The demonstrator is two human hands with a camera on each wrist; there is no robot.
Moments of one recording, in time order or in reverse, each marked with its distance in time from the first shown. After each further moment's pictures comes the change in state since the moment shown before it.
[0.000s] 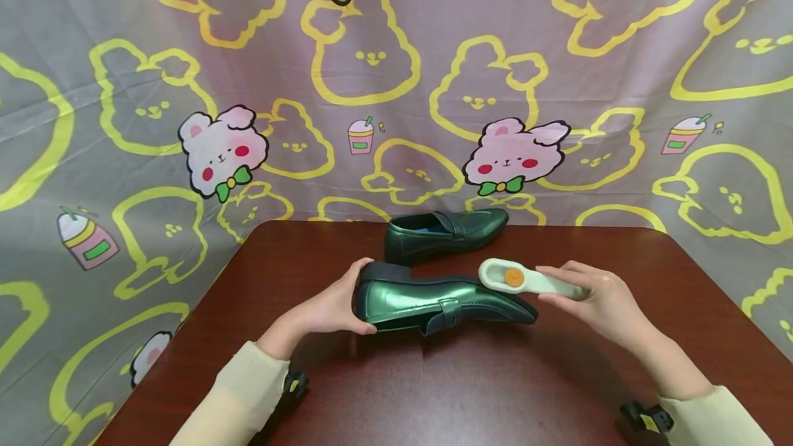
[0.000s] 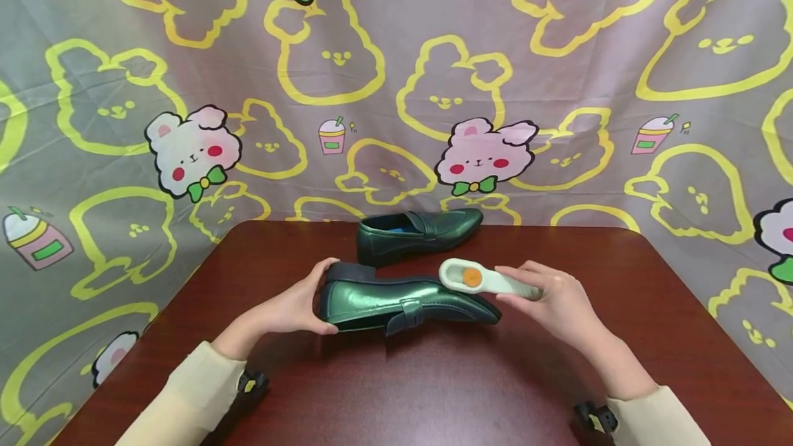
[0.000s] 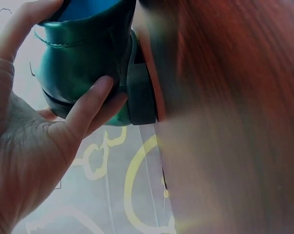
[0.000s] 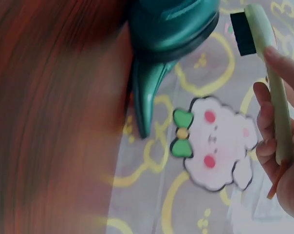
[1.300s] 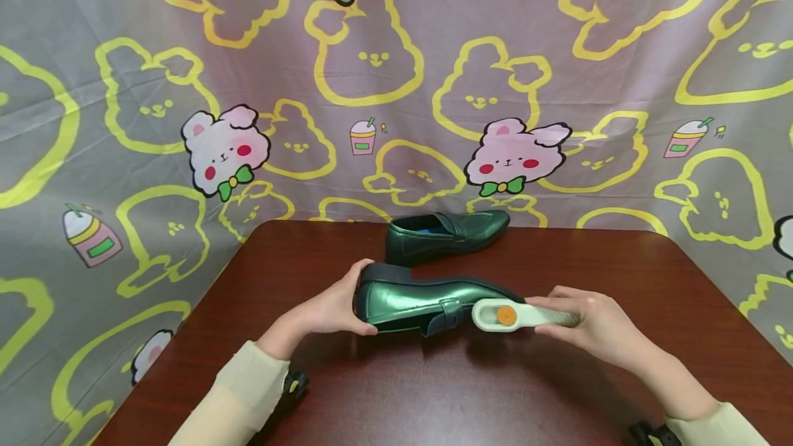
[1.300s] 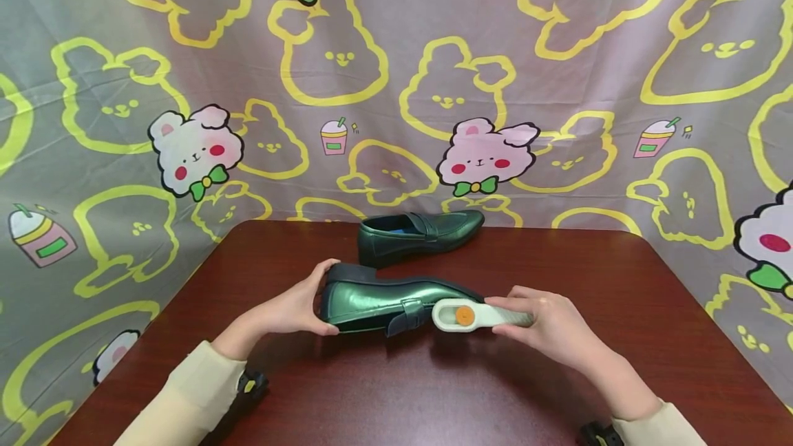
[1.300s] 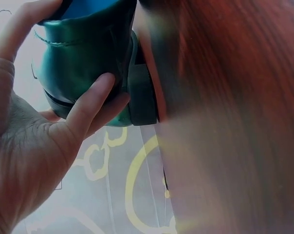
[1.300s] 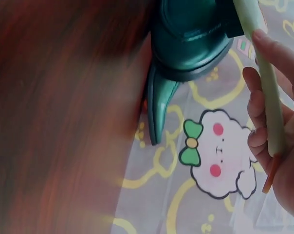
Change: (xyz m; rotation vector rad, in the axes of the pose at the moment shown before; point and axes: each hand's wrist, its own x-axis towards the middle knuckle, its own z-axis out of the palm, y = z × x) left_hand -0.001 0.000 0.001 0.030 -0.001 -0.037; right_hand -0.016 -0.010 0.005 0.031 -0.158 -0.067
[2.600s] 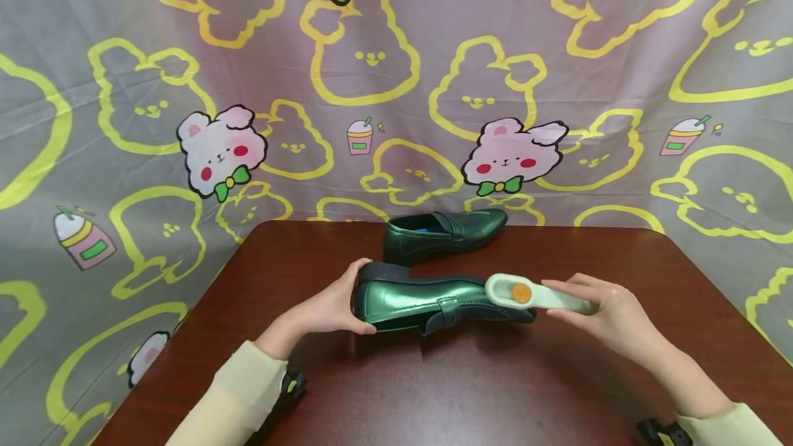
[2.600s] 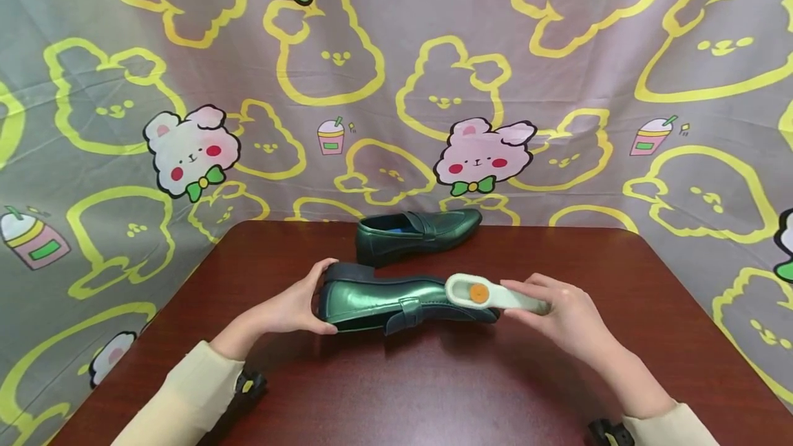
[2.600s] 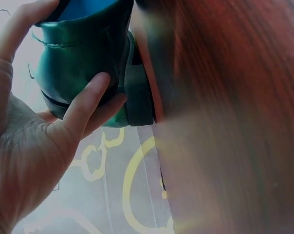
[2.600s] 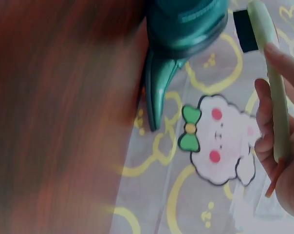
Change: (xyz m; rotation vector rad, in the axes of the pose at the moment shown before) left_hand 0.003 -0.002 0.000 -0.011 0.003 0.021; right_hand -0.005 0.009 -0.012 -0.053 0.121 0.086
